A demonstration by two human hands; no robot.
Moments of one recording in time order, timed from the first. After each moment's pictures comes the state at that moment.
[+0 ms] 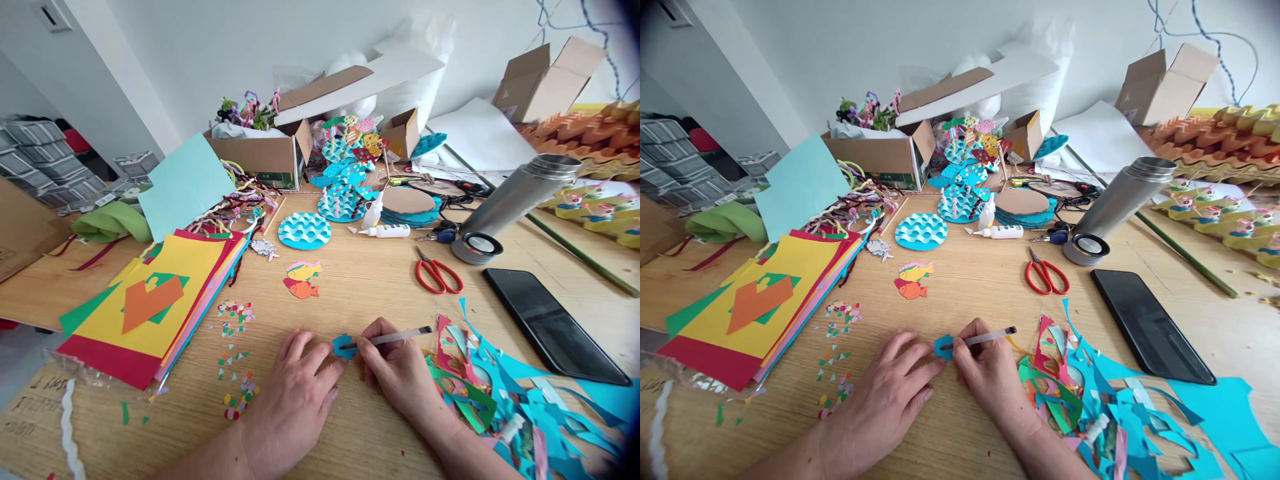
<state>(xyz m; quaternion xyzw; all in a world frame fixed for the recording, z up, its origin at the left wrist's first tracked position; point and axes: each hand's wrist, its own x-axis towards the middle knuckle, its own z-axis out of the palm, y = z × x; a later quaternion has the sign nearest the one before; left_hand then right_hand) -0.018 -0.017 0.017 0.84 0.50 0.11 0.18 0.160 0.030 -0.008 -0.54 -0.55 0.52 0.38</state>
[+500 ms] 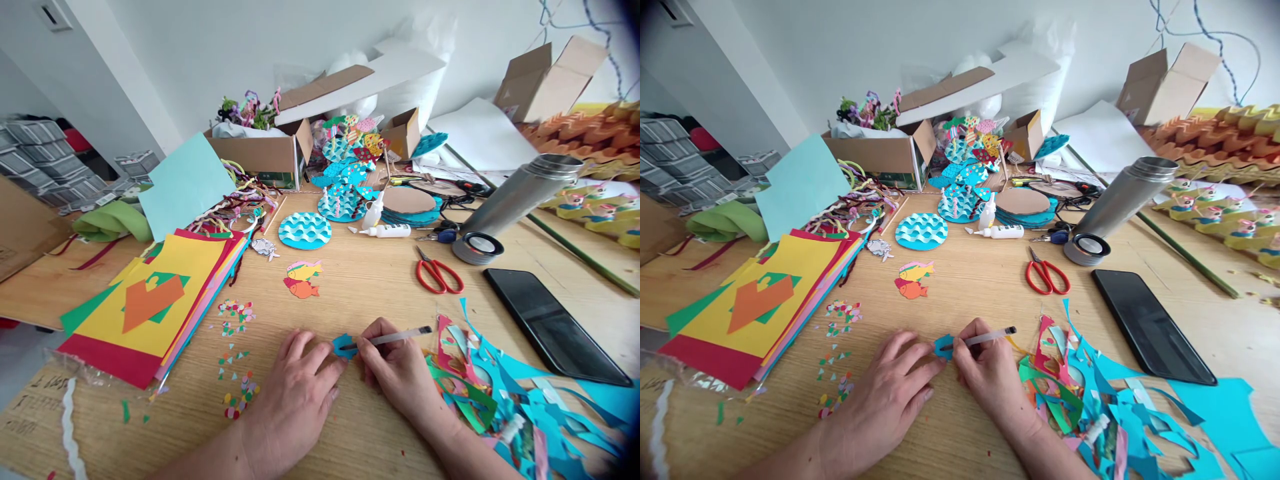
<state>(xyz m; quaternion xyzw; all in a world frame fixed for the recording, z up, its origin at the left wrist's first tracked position) -0.018 -0.017 0.017 0.84 0.51 0.11 0.18 0.160 0.031 -0.007 -0.54 -0.55 0.51 0.37</state>
